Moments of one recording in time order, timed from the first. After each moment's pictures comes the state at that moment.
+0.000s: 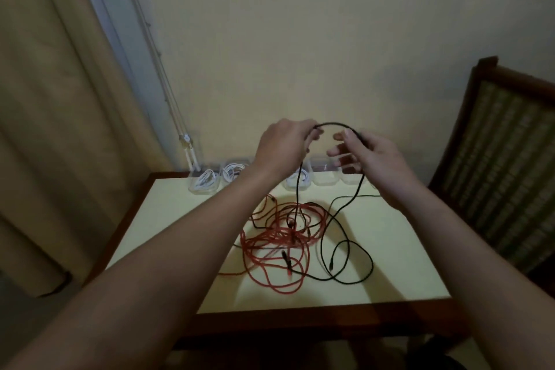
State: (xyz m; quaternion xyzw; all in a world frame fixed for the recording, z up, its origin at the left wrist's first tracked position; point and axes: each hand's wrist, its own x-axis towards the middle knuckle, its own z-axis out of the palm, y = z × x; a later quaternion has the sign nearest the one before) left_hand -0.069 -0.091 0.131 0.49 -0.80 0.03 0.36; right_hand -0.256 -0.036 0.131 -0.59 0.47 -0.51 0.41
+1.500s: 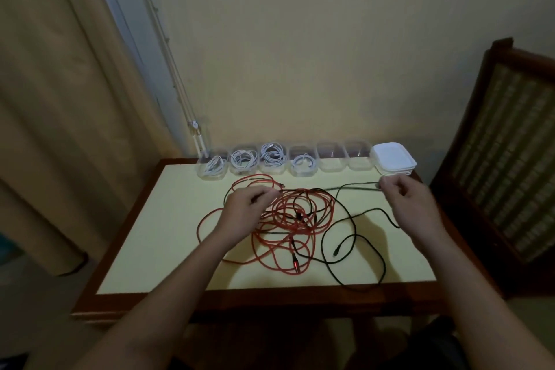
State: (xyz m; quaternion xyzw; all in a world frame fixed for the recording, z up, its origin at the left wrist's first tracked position) left_hand 0.005 0.011 0.030 0.58 -0.65 -0.30 0.40; right_hand -0.297 0.013 0.045 -0.53 0.64 -0.48 0.28
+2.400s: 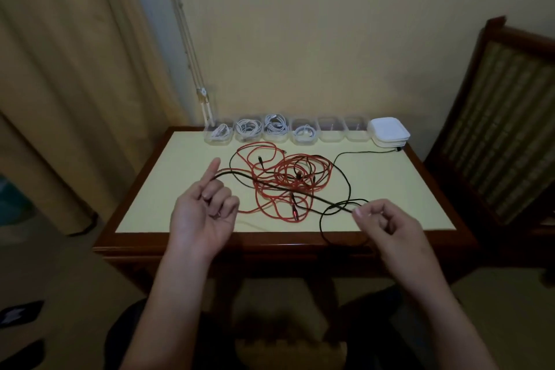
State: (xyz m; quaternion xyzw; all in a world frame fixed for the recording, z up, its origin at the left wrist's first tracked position) left_hand 0.020 0.175 0.059 0.29 -0.02 -0.65 0.70; right_hand -0.248 0.206 0.039 -0.55 0.56 -0.47 0.41
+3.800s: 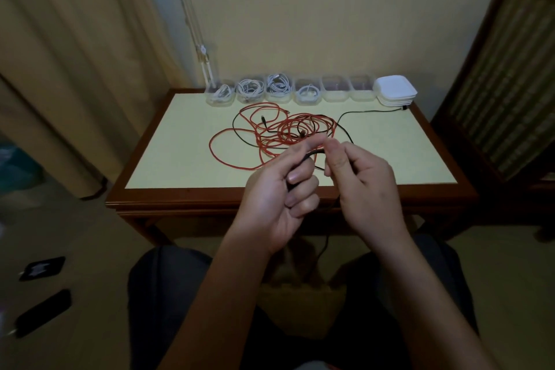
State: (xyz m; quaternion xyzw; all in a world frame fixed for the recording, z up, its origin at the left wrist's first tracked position) left_hand -0.060 0.239 0.059 0.28 -0.25 -0.76 0.53; right_hand -0.192 0.232 0.042 -0.64 0.48 -0.53 0.28
